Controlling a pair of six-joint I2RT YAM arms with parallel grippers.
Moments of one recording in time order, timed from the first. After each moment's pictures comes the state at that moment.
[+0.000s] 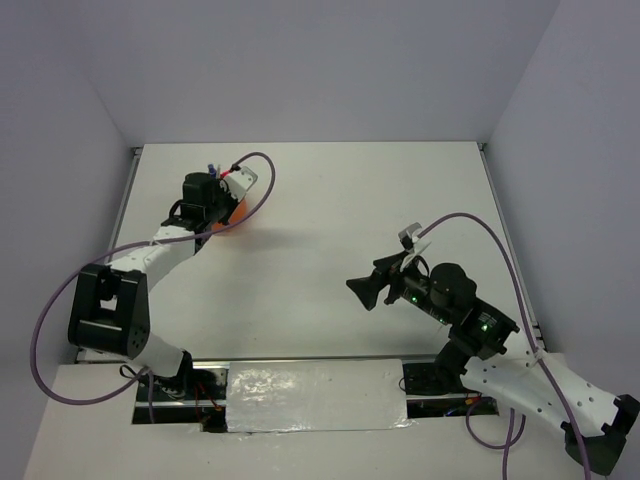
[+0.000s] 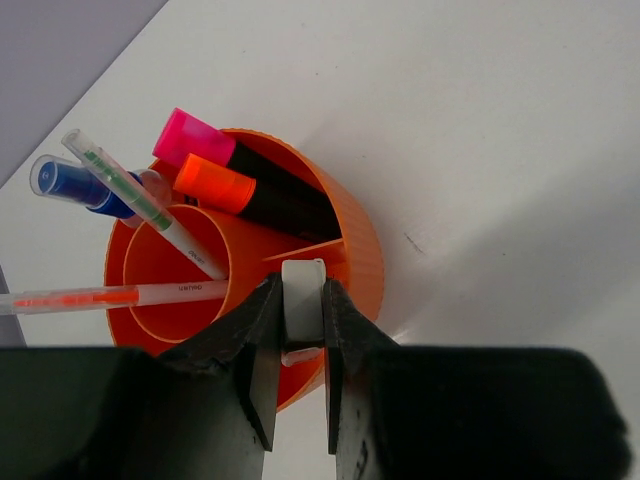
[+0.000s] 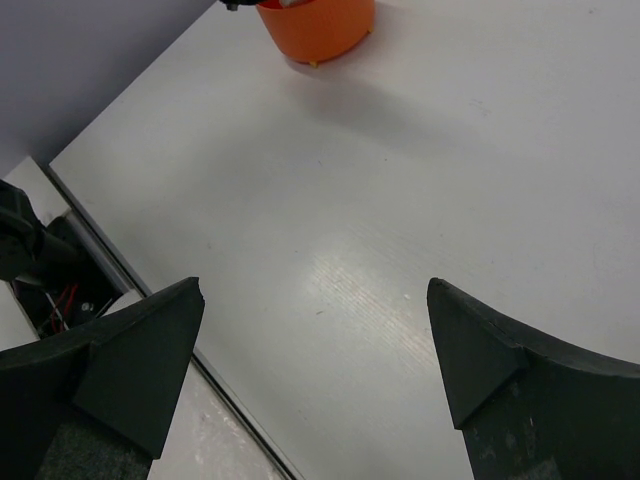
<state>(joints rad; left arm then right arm) -0.16 1.50 0.91 0.10 0.12 0.52 0.81 0.51 0.53 -0.20 0.02 0.33</state>
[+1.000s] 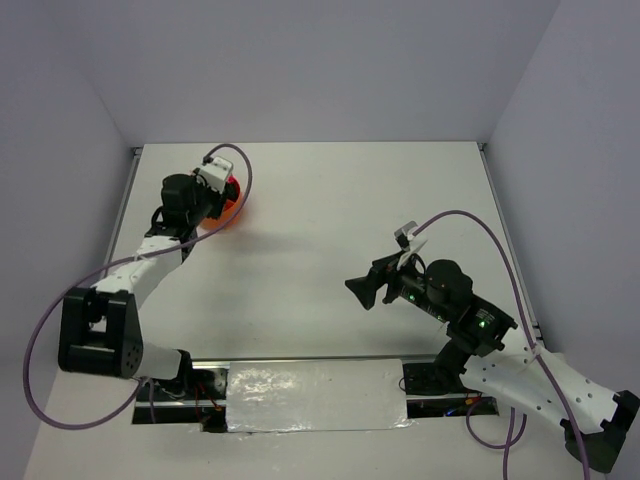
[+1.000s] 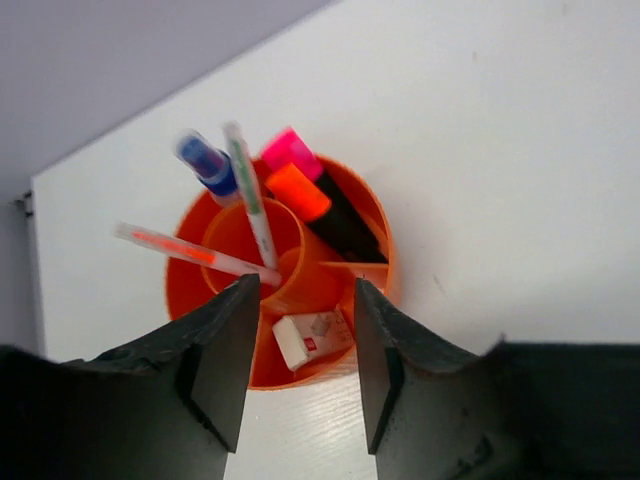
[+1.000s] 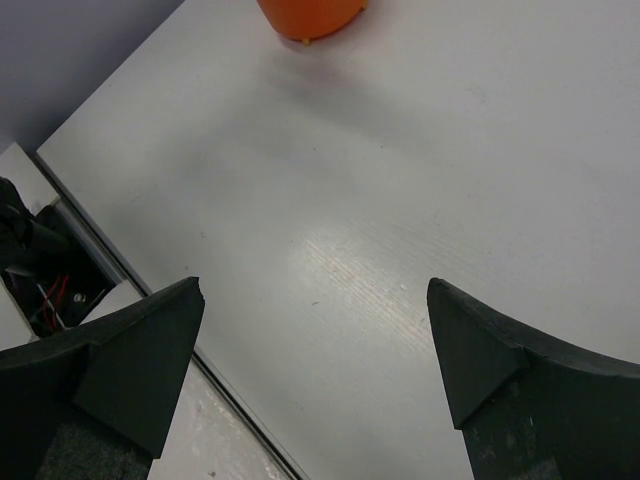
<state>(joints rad) -0.08 1.40 0.84 0.22 0.13 0.37 0.81 0.55 0.56 -0.23 0.01 0.33</state>
